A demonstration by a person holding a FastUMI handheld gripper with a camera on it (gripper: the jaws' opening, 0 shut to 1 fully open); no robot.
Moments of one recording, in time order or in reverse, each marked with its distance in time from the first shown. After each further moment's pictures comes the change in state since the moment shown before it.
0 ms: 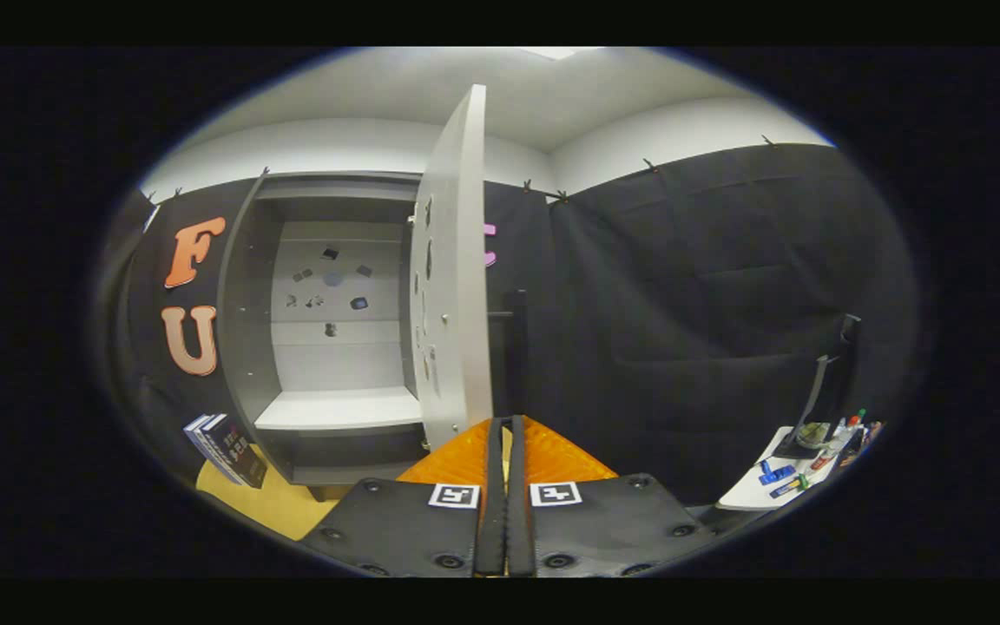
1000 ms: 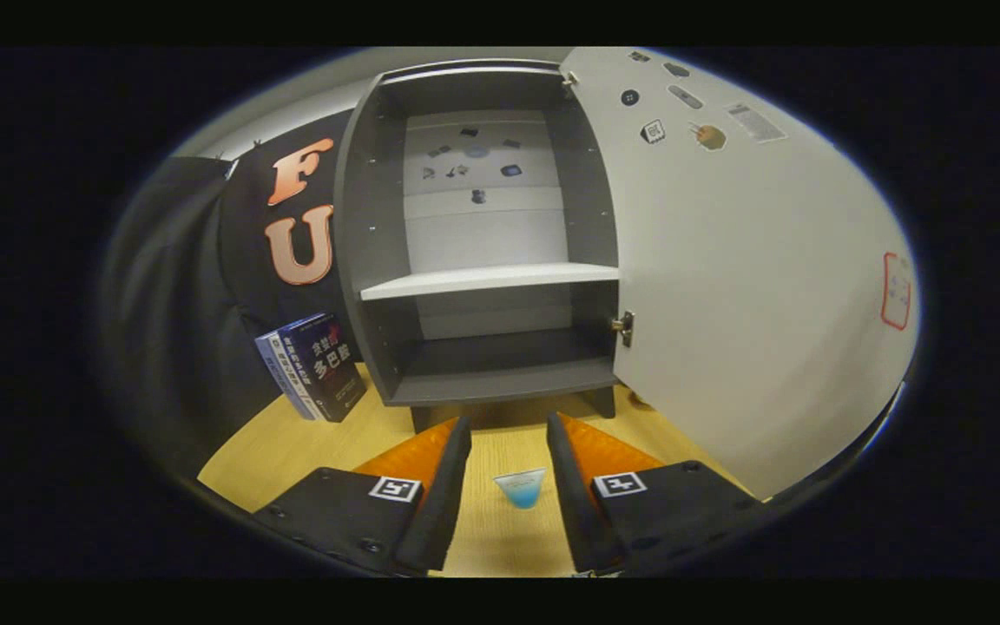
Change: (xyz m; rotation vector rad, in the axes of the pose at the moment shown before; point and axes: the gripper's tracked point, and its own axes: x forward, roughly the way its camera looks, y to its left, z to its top) arm 0.048 0.190 -0.283 -0.043 0.362 0.451
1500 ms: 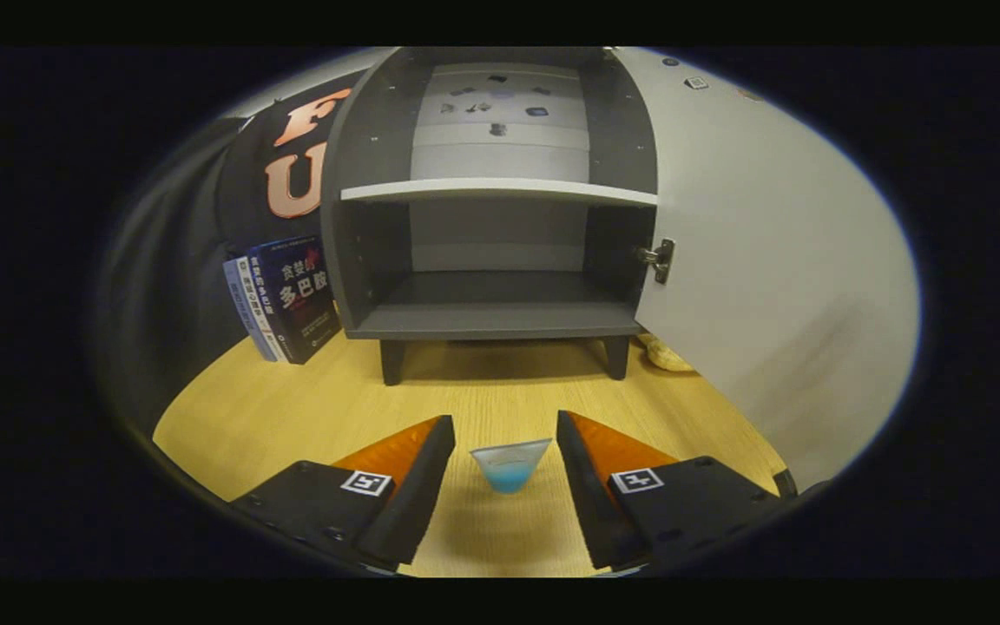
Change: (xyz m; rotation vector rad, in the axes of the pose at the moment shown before) arm 0.062 -0.018 -0.081 -0.099 0.178 -0.046
